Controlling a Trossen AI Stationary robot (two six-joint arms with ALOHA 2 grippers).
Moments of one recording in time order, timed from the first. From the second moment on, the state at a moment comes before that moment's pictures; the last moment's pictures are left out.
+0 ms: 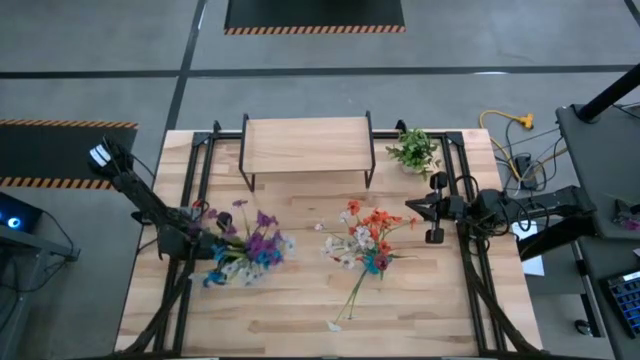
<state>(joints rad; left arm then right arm) -0.86 0.91 0.02 1.03 -0.87 0.00 0.14 0.26 0.07 0.36 0.24 -0.21</state>
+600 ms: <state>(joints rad) -0.77 0.91 0.02 1.03 -0.87 0.00 0.14 0.26 0.07 0.36 0.24 -0.21</state>
